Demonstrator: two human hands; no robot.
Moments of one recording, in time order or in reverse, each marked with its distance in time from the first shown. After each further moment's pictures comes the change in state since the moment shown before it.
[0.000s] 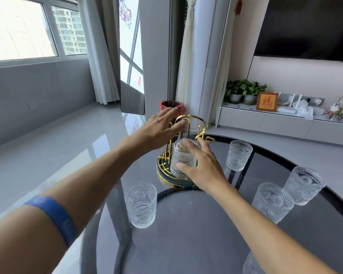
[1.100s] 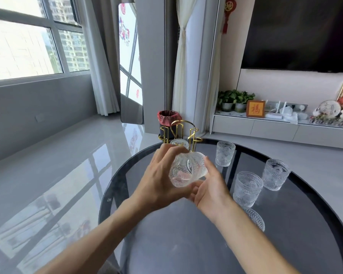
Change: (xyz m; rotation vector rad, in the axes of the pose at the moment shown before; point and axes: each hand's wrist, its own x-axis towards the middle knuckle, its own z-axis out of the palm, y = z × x) left_hand -0.166 0.097 0.024 -0.290 0.383 0.255; right_hand -0.129 -0.060 -0.046 1.568 -0.115 0.707
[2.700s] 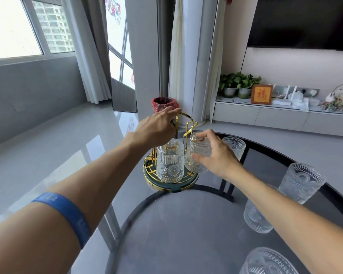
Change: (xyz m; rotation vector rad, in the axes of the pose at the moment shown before) left_hand 0.172 -0.138 0.052 0.467 -0.422 -0.275; right_hand 0.183 -0.092 -0.065 -1.489 0.057 -0.730
